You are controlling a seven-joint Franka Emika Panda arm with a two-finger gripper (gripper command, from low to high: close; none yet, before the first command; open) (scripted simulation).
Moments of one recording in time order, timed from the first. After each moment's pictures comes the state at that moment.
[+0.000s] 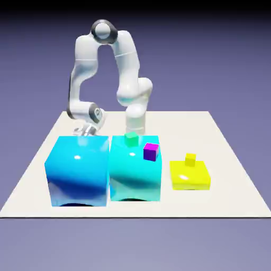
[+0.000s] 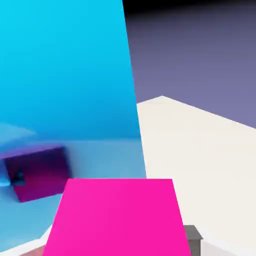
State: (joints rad) arm -2.07 0.27 0.67 -2.87 2.14 2.17 -2.16
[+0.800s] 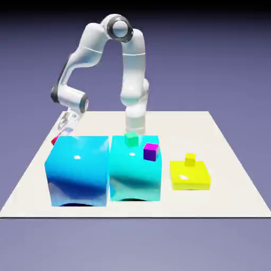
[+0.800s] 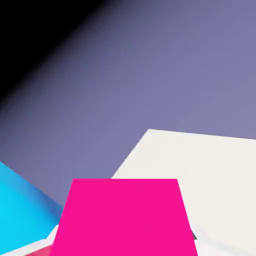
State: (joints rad) arm -1.83 0.01 0.53 -2.74 1.97 2.18 -1.12
